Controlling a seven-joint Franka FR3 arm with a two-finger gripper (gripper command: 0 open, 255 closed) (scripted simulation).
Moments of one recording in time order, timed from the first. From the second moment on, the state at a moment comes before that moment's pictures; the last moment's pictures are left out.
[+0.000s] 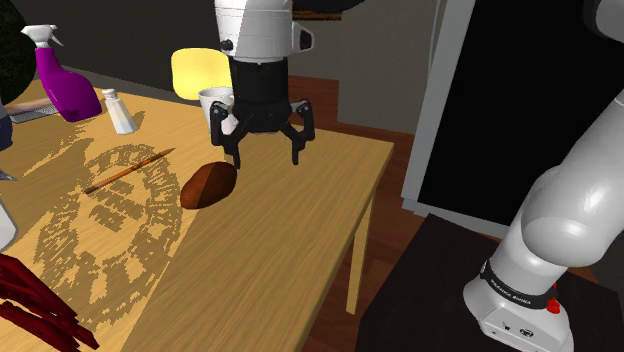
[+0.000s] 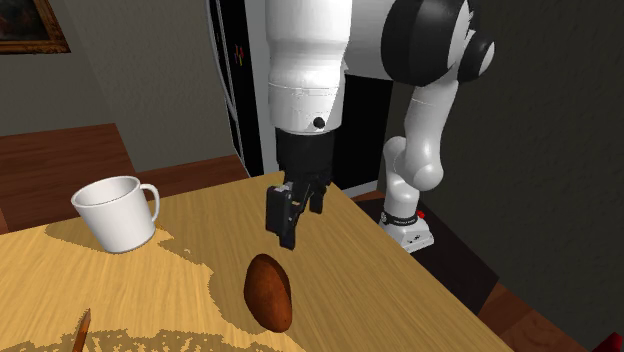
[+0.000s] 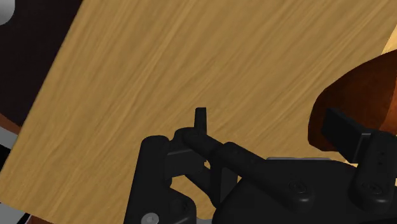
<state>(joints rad) -0.06 -0.13 0.70 -1.77 0.08 1.73 1.31</state>
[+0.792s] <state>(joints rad) 0.04 0.23 0.78 -1.48 -0.19 1.73 1.65</state>
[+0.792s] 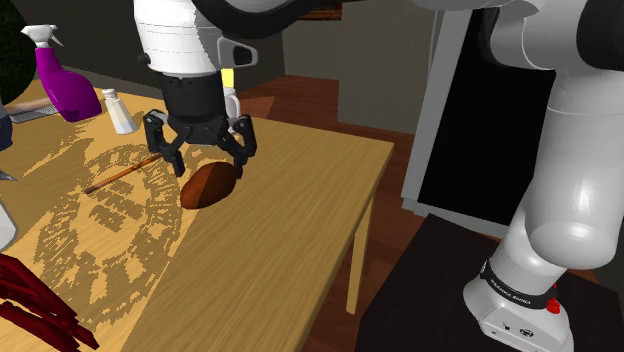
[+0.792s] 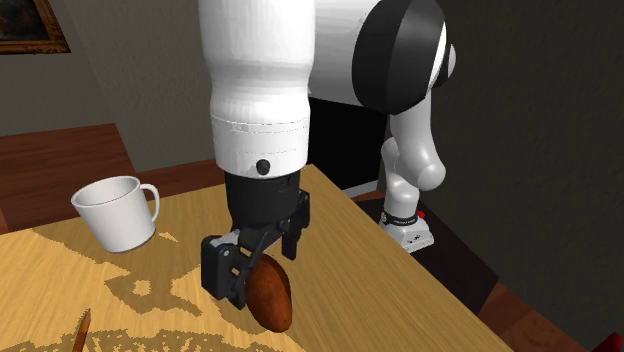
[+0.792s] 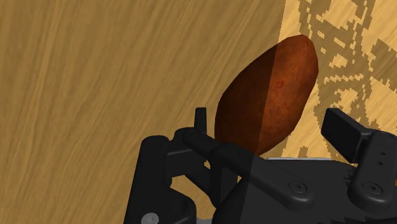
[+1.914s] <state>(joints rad) 0.04 0.23 0.78 -1.48 -0.19 1.74 1.65</state>
